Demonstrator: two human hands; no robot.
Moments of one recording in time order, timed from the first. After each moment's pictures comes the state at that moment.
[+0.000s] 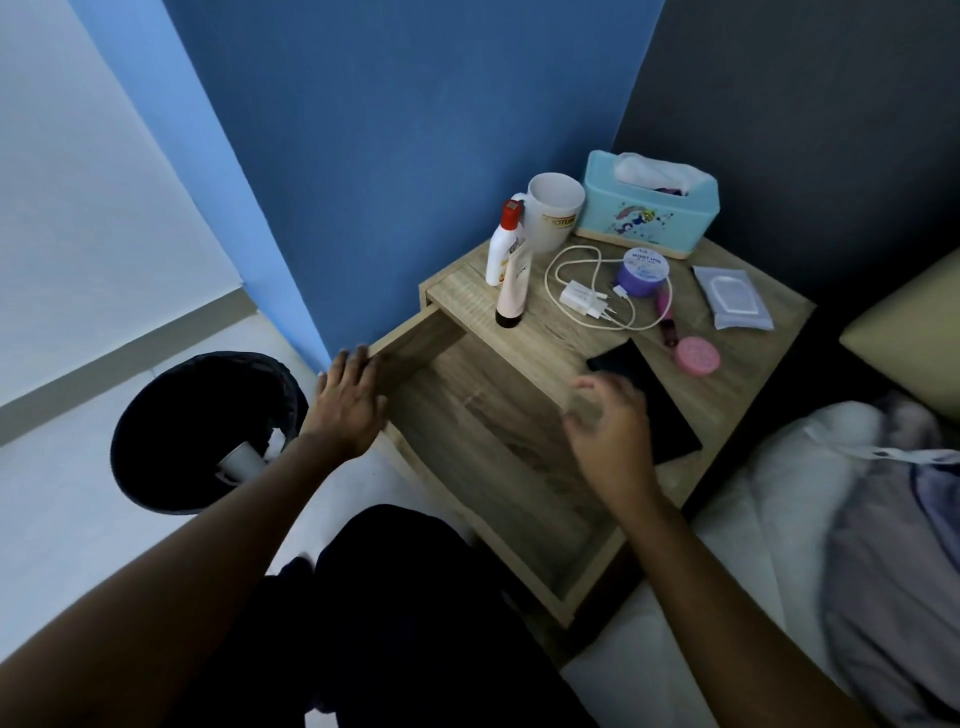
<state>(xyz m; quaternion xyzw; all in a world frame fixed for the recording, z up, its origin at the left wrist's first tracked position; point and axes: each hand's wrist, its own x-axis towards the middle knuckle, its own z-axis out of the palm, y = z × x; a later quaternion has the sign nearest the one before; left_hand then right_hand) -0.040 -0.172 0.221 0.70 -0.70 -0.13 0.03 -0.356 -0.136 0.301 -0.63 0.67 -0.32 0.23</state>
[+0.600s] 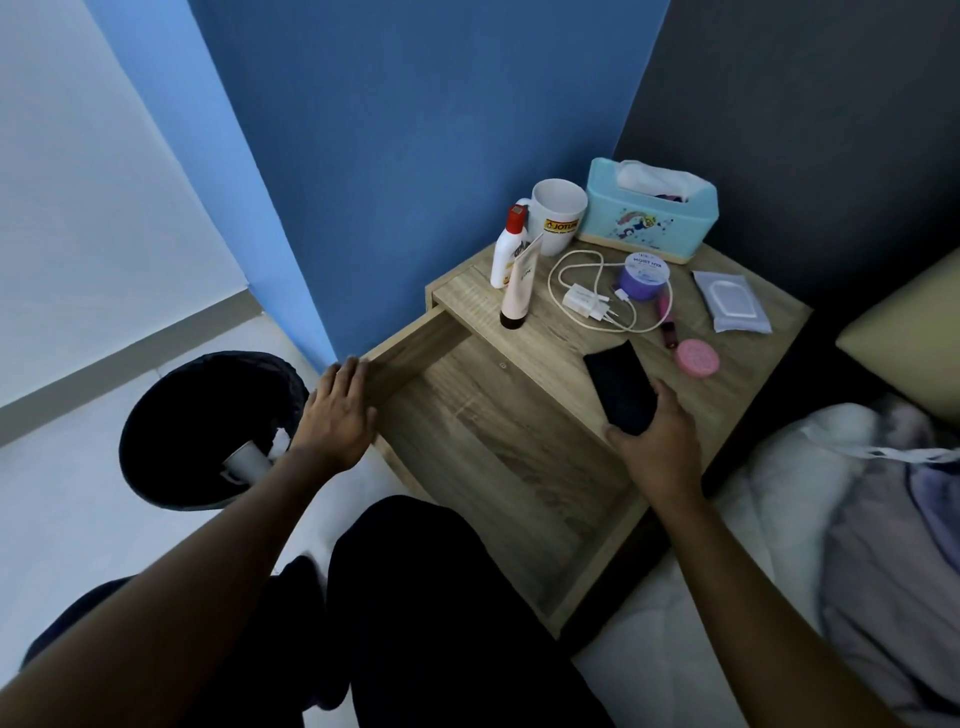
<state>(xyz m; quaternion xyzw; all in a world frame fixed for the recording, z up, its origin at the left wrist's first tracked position) -0.025 -0.148 0.223 0.71 -0.69 -0.14 0.04 -0.412 -0.147 0.266 -0.56 0.77 -0.25 0.19</state>
